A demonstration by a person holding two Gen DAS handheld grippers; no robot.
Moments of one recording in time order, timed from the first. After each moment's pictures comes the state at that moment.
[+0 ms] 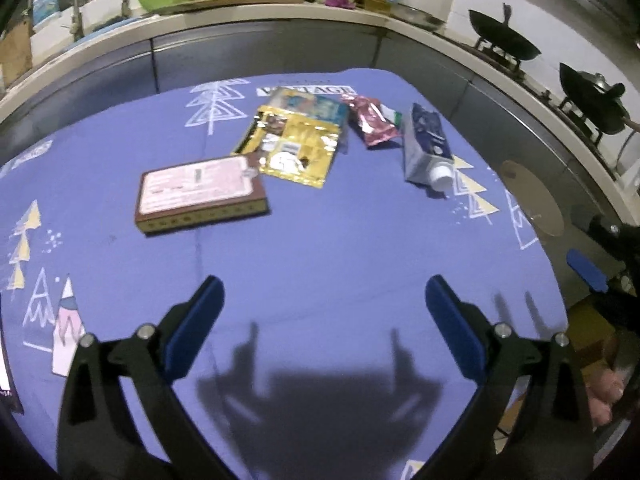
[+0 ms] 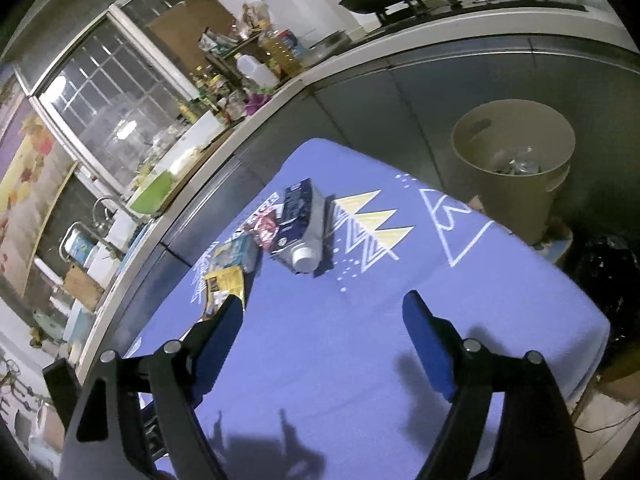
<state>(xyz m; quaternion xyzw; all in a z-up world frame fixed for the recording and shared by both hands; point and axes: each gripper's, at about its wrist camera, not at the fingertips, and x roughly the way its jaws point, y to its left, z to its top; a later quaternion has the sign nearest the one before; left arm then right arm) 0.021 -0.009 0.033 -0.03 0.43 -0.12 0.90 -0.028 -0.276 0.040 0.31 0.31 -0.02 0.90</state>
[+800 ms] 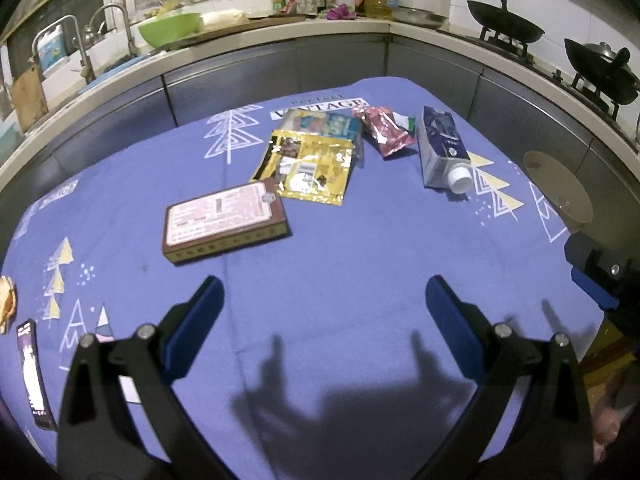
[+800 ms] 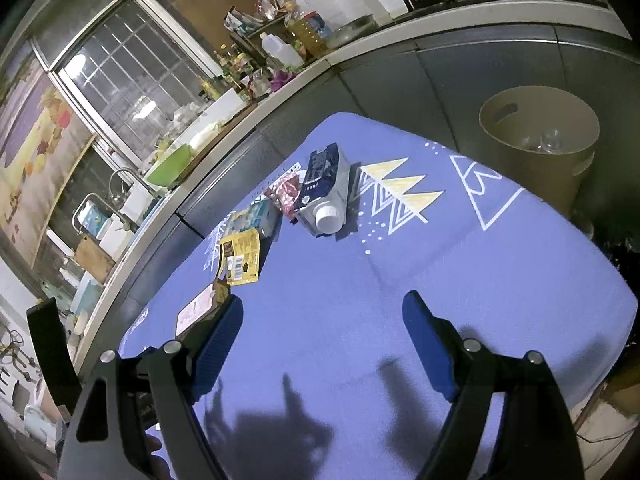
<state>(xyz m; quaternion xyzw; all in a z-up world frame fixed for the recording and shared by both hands) 0.021 -0.022 0.040 0.04 0.40 -0.09 0.91 -0.032 -0.249 0.019 0.29 0.32 0.02 0.90</state>
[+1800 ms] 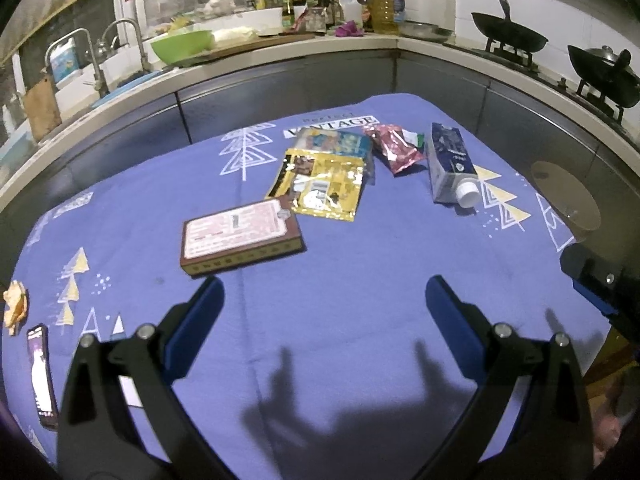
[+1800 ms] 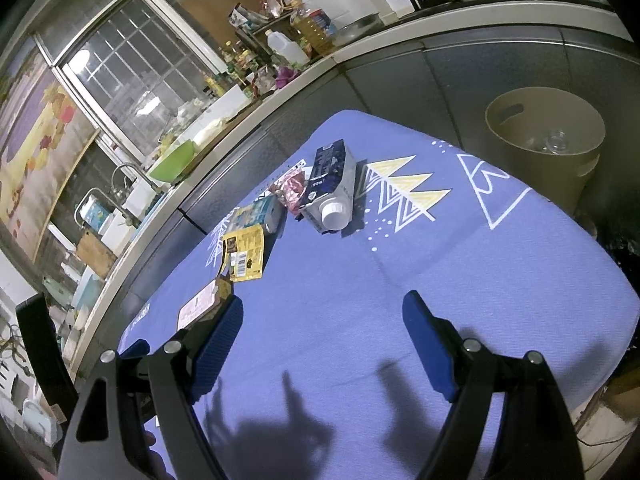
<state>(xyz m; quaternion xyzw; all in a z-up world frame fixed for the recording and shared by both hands) 0.014 -0.022 0.047 0.05 0.37 -0.06 0.93 -0.031 -0.242 0.019 0.29 0.32 0.03 0.90</state>
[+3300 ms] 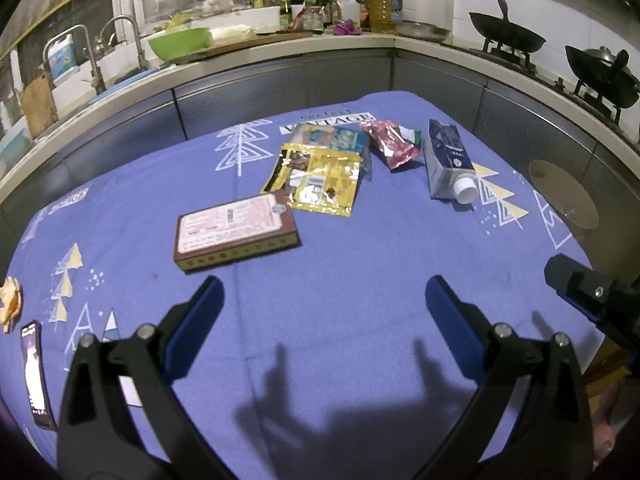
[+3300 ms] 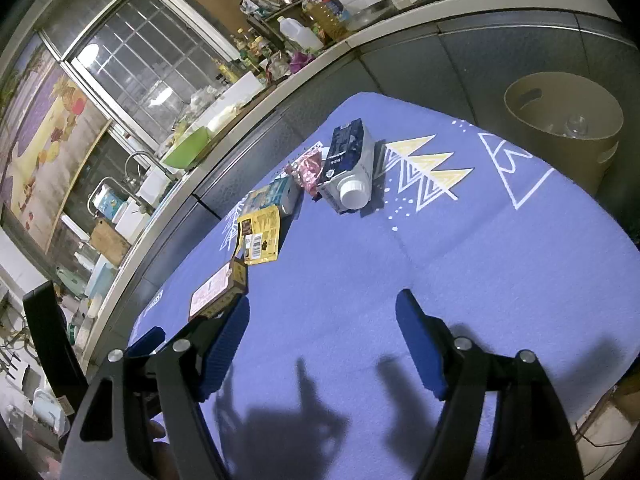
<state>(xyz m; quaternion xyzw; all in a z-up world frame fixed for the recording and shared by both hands) 0.012 -0.023 0.039 0.05 0.37 -0.07 0.93 -0.029 -0.233 0.010 0.30 0.33 0.07 0.89</state>
